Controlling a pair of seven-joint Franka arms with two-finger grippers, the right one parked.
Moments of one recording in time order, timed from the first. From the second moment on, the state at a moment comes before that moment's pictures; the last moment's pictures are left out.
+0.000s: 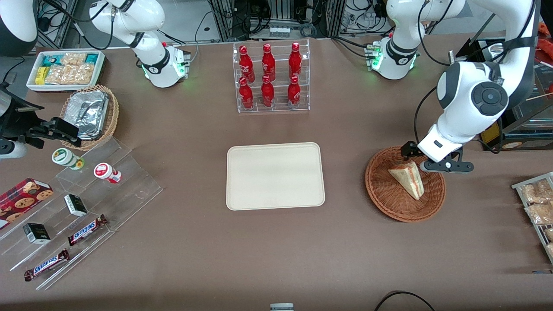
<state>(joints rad) -0.01 0.04 -0.14 -2.16 0.05 2.20 -0.10</state>
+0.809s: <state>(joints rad) -0.01 0.08 -0.14 -2.17 0.04 2.25 -0.70</state>
